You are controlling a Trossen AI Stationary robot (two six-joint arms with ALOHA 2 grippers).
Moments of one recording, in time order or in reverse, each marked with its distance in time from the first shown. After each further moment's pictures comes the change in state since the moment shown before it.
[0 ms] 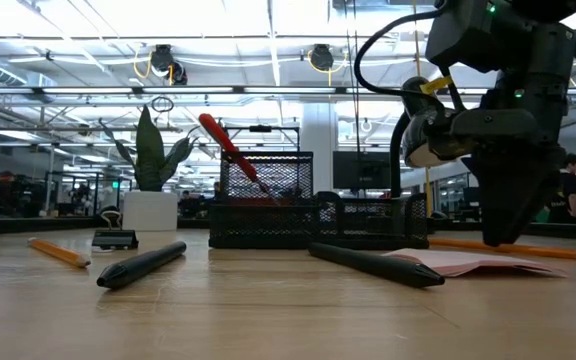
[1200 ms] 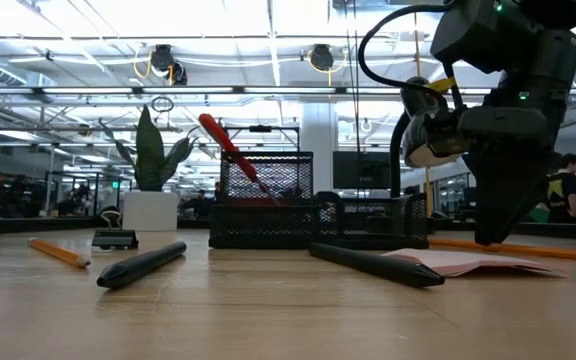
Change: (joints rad) left arm 0.000 0.000 0.000 0.000 -0.009 0.001; right arm 0.001 -0.003 0.000 0.175 0.011 -0.104
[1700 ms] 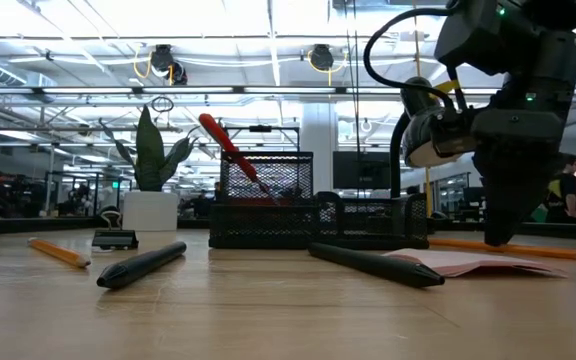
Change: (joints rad) left arm 0.000 0.000 0.000 0.000 -0.009 -0.025; right arm -0.015 -0.018 0.000 -0.031 -0.009 -0.060
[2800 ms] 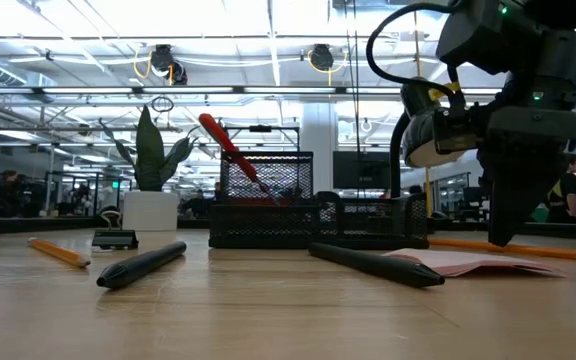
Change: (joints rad) left arm 0.000 0.000 0.000 0.002 0.000 -0.003; right arm -0.008 -0.040 0.003 -0.002 0.003 -0.128
